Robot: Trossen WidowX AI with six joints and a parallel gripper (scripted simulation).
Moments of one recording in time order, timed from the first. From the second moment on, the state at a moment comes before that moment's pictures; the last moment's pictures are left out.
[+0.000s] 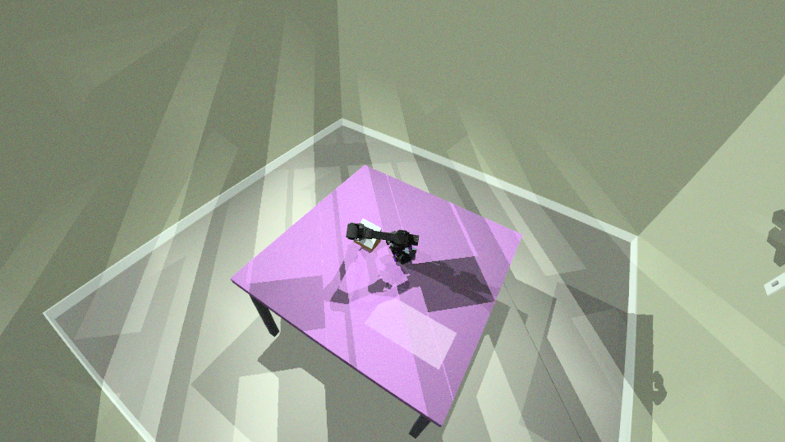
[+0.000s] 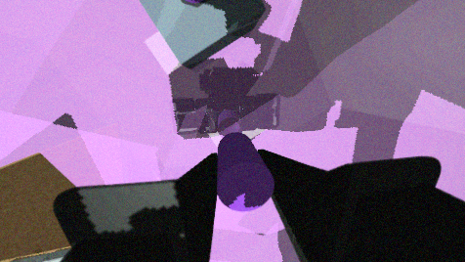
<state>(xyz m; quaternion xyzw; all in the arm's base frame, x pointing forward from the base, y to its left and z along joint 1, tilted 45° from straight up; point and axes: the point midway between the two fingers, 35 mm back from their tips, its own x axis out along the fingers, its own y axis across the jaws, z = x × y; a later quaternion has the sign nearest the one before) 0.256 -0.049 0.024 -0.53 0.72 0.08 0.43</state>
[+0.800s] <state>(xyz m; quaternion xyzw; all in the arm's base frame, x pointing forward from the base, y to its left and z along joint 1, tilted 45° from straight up) 0.275 0.002 0.044 -0.53 0.72 0.08 0.44</state>
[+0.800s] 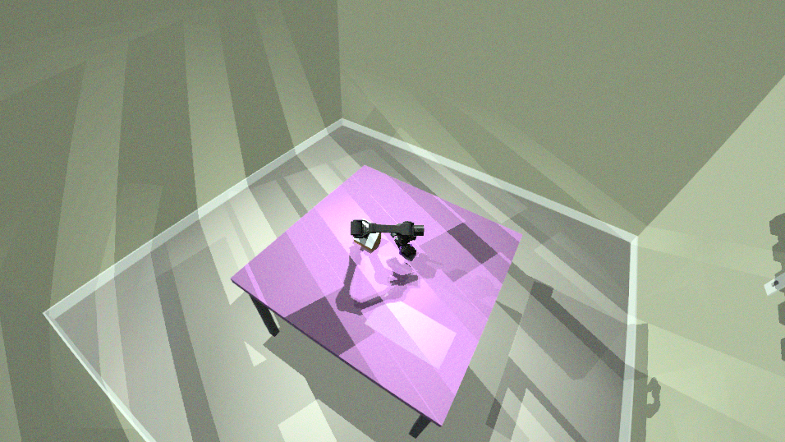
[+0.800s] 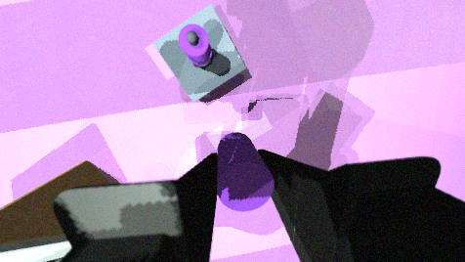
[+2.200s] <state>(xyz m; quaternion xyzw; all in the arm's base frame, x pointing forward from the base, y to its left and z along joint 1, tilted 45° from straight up) 0.301 0.078 0.010 -0.53 0.72 0.08 0.45</state>
